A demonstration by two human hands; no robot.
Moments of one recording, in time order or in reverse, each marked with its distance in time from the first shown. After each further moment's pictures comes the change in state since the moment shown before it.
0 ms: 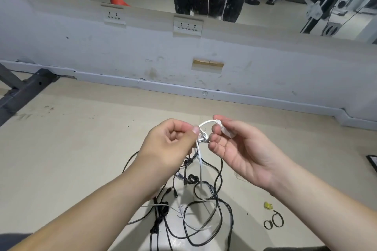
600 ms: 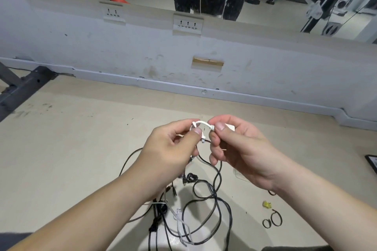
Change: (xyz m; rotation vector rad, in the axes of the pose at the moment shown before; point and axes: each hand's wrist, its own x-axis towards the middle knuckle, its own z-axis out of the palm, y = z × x) left_hand -0.005 0.001 0.001 0.008 -0.091 0.098; right_hand -0.007 0.004 -0.010 -0.418 -0.182 -0.140
